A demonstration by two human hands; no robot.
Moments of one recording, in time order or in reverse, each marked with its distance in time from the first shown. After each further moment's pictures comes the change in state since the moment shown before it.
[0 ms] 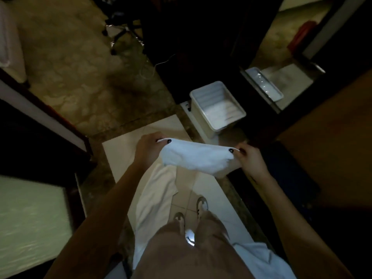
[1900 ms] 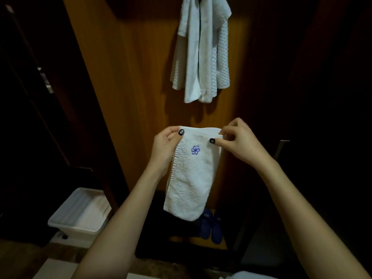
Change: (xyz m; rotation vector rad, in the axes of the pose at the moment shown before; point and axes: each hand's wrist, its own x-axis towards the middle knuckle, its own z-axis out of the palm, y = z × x) left_hand -0.178 0.535 0.208 -1.007 -0.754 0.572; right_hand -0.369 0.113 -0.366 -0.209 0.907 0.252
